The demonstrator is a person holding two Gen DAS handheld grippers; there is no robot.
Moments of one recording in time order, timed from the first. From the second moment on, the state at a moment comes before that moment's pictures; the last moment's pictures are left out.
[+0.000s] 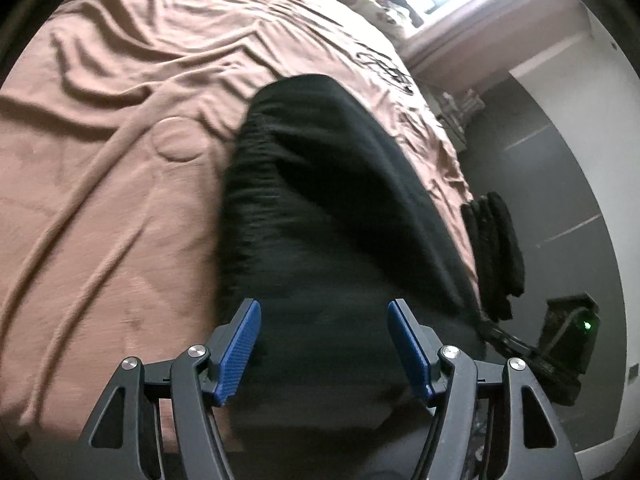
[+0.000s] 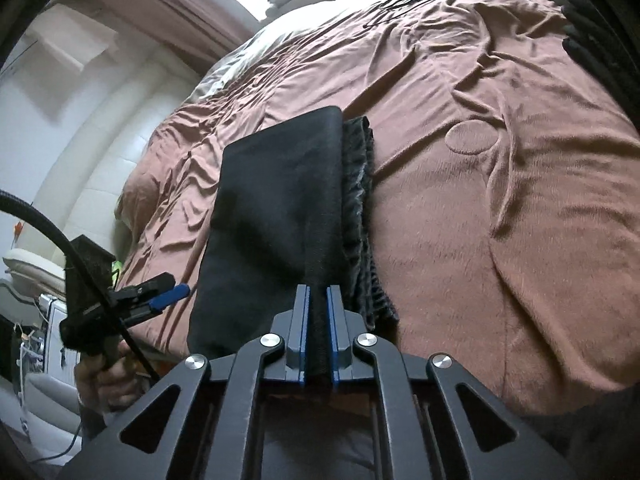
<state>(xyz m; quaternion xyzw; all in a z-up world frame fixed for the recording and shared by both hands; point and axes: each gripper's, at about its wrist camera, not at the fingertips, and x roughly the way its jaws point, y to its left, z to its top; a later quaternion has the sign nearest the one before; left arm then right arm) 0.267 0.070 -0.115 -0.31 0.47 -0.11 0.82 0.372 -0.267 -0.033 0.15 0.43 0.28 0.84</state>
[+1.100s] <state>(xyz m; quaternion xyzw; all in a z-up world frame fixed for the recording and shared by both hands) 0.301 0.104 -0.150 -0.35 0.47 -0.11 0.81 0.498 -0.228 -0.043 0.17 0.44 0.29 0.83</state>
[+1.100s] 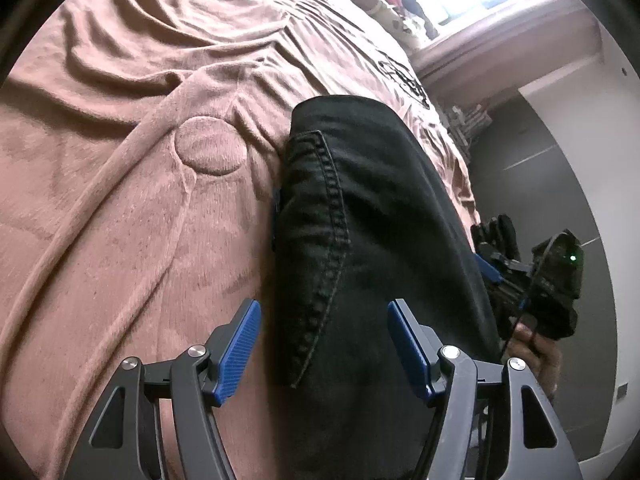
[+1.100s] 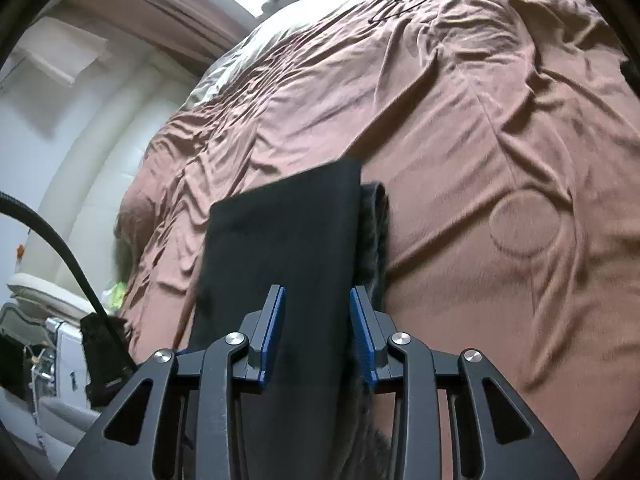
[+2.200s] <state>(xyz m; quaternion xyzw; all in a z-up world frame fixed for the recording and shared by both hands) 0.327 0.119 -0.152 -0.39 0.46 -0.12 0.79 0.501 -0.232 -0.070 0.18 0.47 0.31 0.81</state>
